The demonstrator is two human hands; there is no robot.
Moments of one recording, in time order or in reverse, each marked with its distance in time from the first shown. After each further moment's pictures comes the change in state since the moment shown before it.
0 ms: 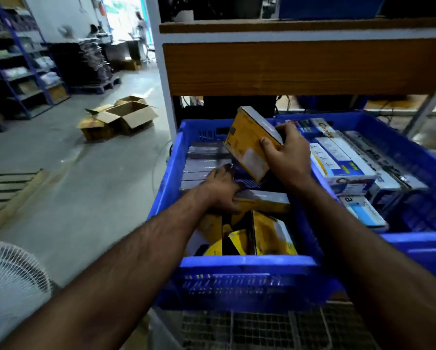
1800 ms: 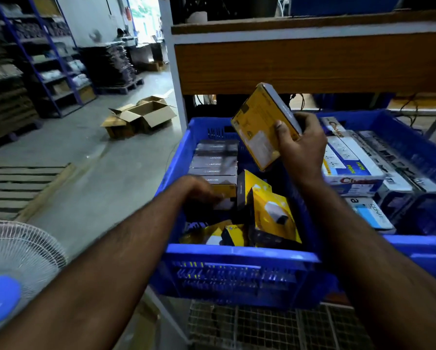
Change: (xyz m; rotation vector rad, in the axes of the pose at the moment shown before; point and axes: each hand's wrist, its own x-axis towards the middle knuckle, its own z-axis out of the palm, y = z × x) left_hand -0.036 -0.025 -0.012 -0.826 -0.575 -0.523; right_hand 0.005 0.011 -0.013 0.252 0.203 -0.044
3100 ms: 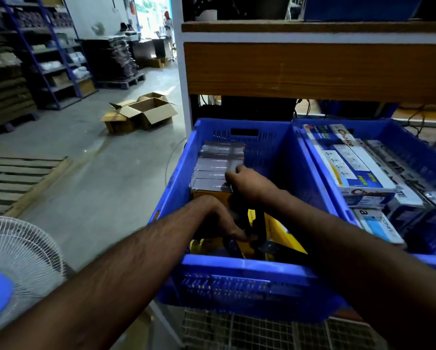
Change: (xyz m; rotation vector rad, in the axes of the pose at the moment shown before) left_hand -0.019 0.025 0.041 0.232 -0.301 0.186; right_hand -0.039 0.013 0.087 -0.760 -1.123 -0.330
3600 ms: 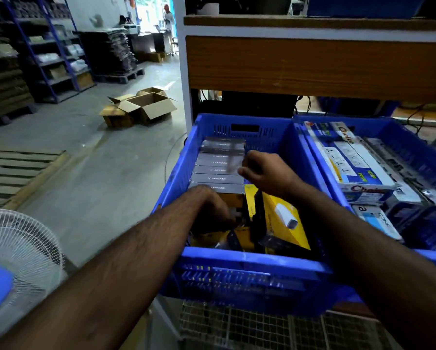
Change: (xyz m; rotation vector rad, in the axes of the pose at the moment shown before) left_hand 0.013 -0.024 -0.018 -0.084 -0.042 -0.209; right_hand -0.043 0.013 -0.031 0.448 0.278 -0.001
